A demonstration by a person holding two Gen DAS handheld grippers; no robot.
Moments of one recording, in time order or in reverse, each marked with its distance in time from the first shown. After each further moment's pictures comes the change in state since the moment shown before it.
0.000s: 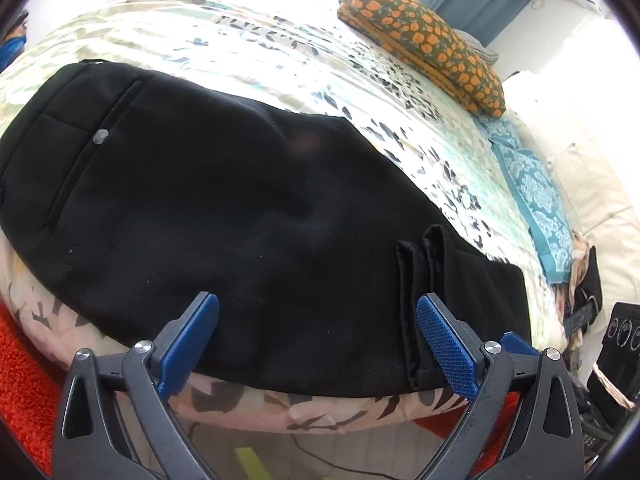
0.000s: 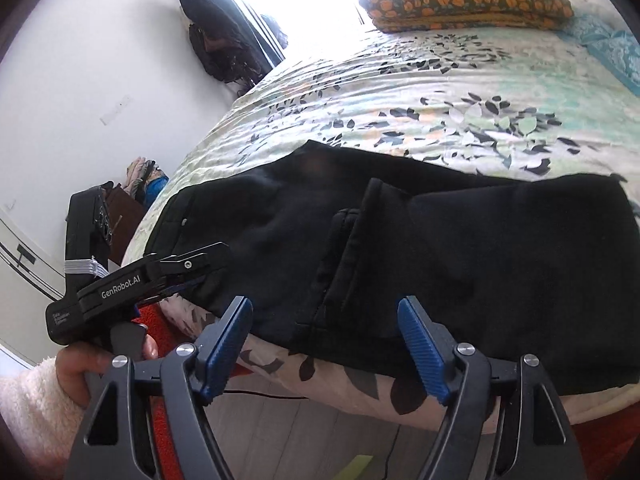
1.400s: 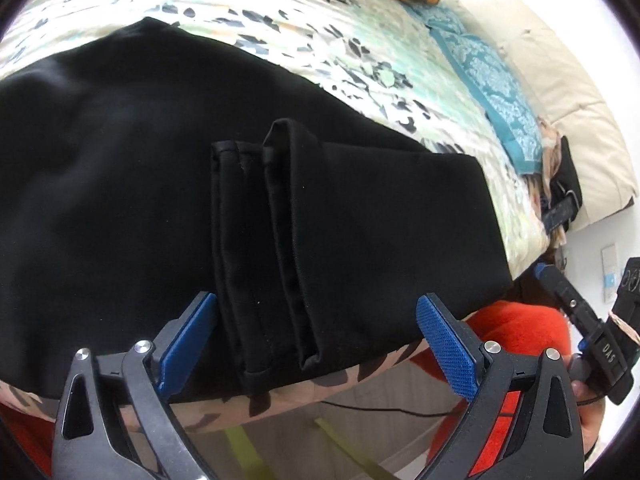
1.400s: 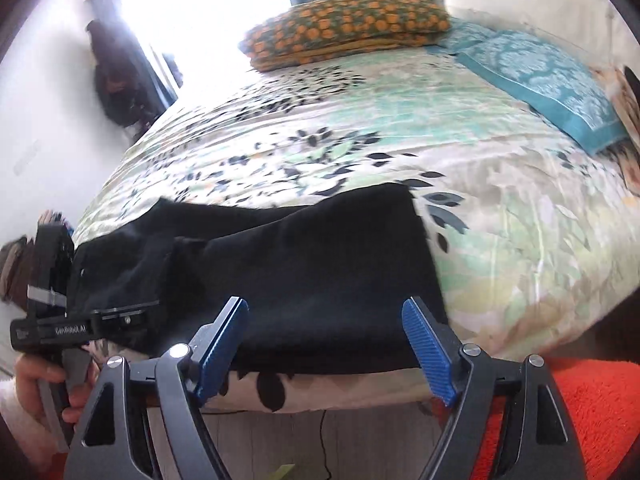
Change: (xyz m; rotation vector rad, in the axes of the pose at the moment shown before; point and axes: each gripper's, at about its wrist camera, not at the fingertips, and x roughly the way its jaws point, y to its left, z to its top) left arm 0.079 -0.110 -0.022 0.254 0.334 -0.101; right arm -0.091 -0.109 -0.020 0.209 -0.132 -0.357
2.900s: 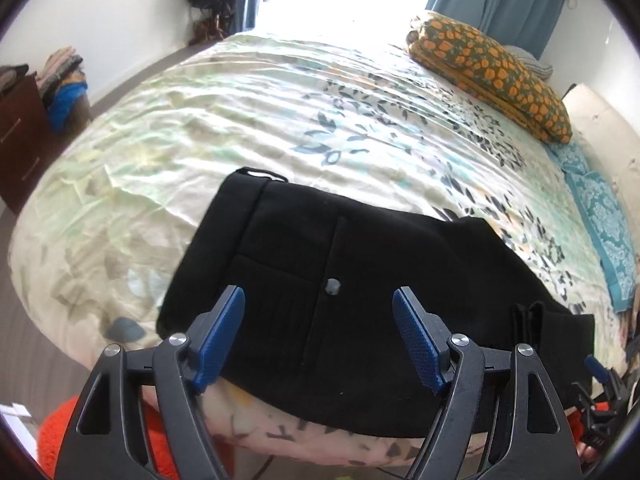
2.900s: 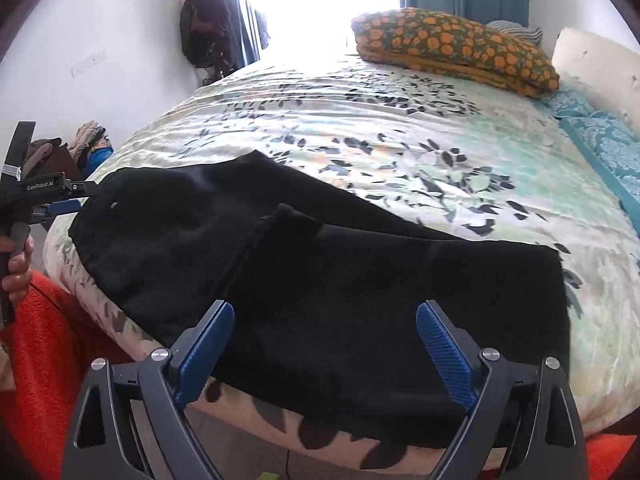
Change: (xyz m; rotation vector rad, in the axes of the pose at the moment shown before) left arm -0.182 0.191 -0.005 -0.247 -0.411 0.442; right arm 0.061 0.153 -0.010 -0.397 0.023 0.132
